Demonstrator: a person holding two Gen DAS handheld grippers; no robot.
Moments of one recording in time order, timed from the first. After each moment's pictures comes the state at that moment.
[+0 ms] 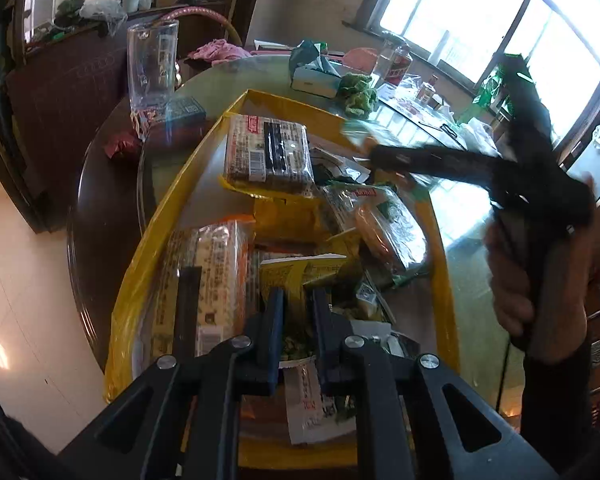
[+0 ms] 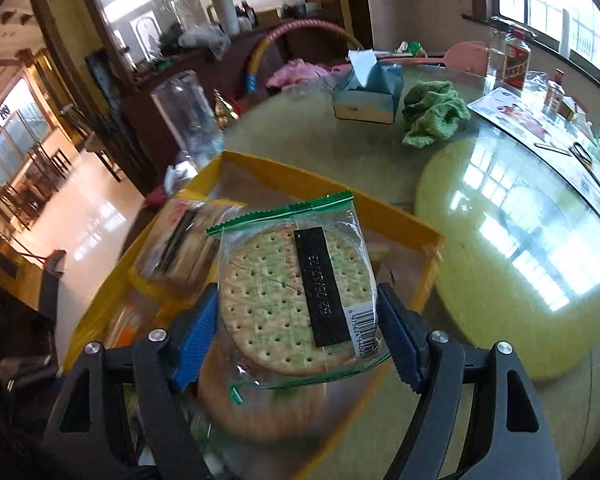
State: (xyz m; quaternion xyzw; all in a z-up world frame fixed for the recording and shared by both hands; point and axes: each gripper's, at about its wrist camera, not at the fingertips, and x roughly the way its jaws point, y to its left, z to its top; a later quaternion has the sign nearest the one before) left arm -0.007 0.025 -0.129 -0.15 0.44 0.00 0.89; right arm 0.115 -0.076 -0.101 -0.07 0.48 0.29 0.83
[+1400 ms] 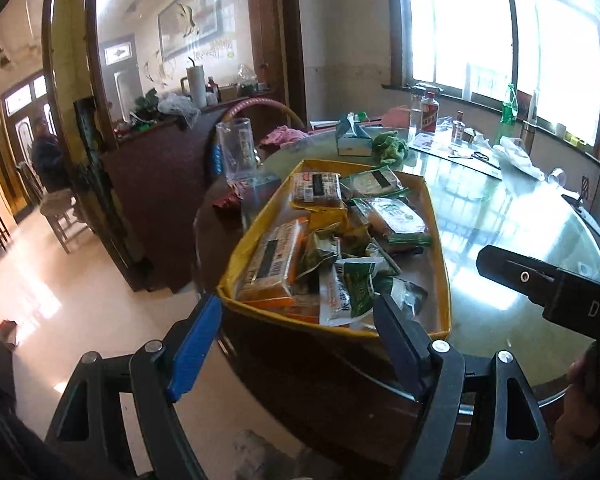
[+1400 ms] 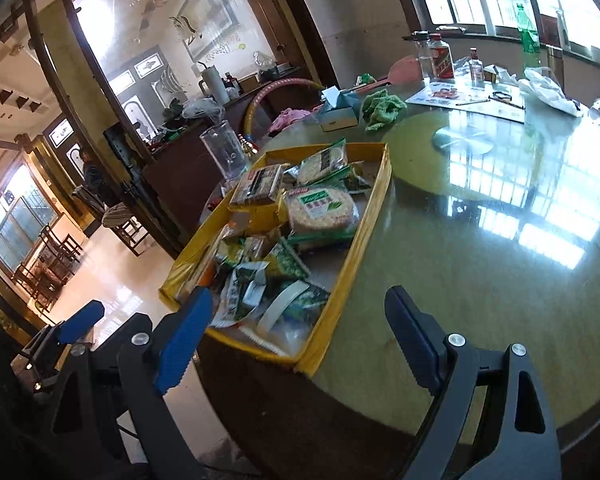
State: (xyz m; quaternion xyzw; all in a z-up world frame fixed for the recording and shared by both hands) left arm -0.136 -0.041 -0.084 -0.02 0.32 0.17 0.93; right arm -0.111 -0.176 -0.062 0.07 0.40 0.26 0.88
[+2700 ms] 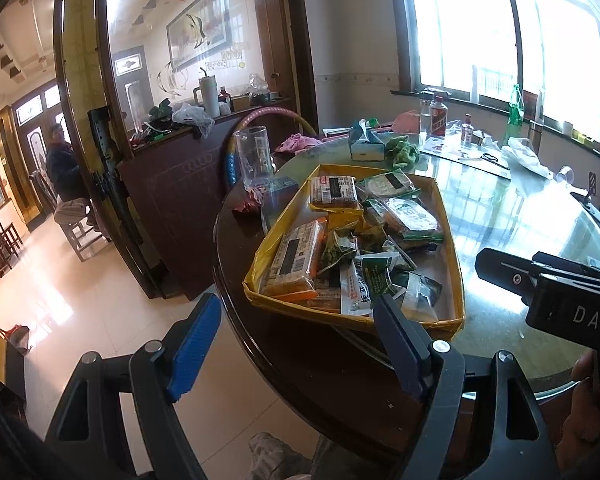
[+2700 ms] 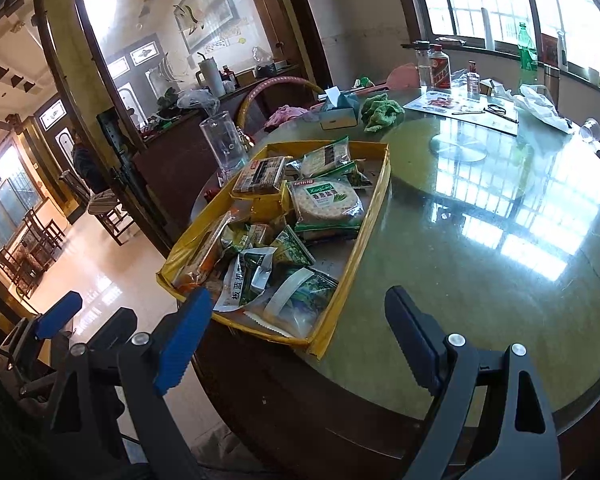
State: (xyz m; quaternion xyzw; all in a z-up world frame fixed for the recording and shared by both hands) left arm -0.151 -0.032 -0.083 0.00 0.31 0.19 0.93; right arm -0.129 -0.161 -0.059 0.03 0.39 0.23 0.89
